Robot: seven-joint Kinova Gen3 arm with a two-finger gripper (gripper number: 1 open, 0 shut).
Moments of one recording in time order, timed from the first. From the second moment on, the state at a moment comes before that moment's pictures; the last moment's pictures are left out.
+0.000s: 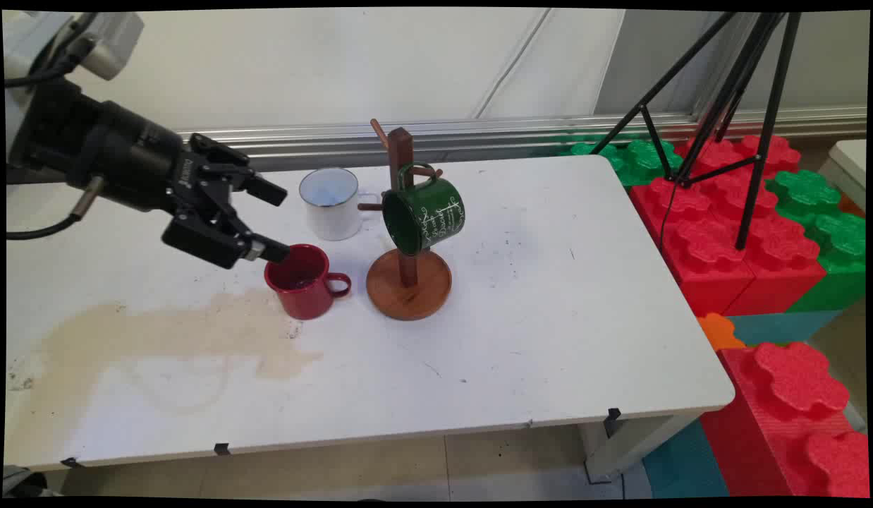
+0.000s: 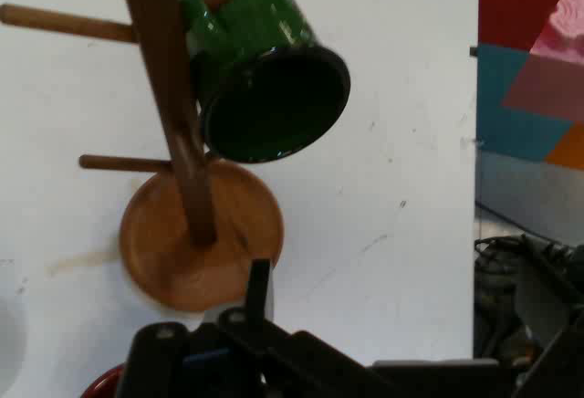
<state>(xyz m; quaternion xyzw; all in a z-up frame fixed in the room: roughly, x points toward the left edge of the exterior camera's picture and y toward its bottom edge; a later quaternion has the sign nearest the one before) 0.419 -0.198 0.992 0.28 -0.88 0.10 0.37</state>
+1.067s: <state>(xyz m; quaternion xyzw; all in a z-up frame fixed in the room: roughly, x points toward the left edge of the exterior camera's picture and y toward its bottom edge) 0.340 -0.234 0.951 0.37 -0.83 0.07 0.41</state>
